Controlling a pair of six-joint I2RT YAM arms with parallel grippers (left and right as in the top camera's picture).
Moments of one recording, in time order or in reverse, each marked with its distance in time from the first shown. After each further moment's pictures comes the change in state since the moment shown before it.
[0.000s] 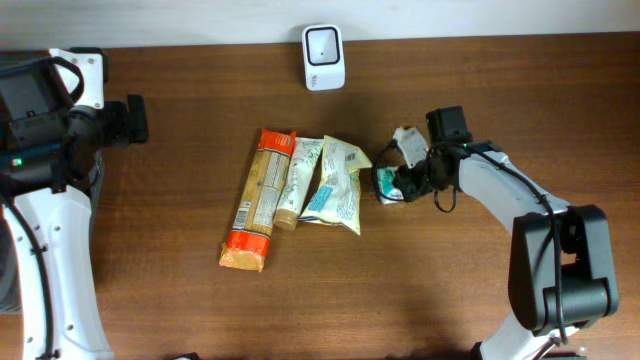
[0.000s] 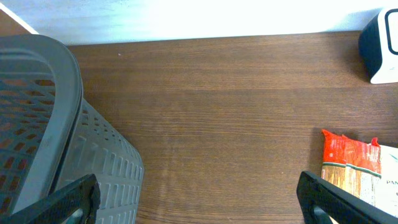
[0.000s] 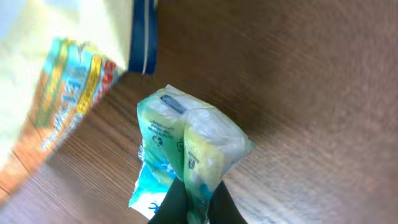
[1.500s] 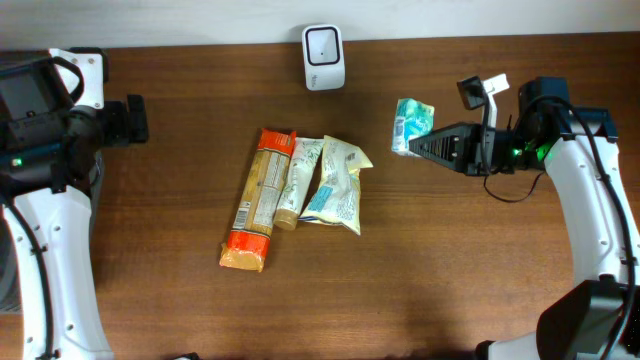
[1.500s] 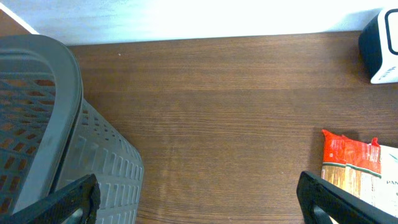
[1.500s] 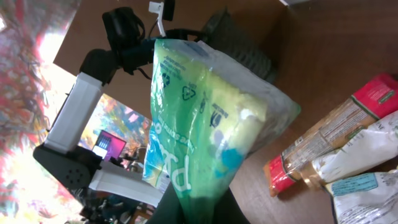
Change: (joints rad) left arm 0.000 0.000 0.000 0.000 0.000 0.000; right arm -0.261 -0.205 0.322 -0.751 -1.188 -0.192
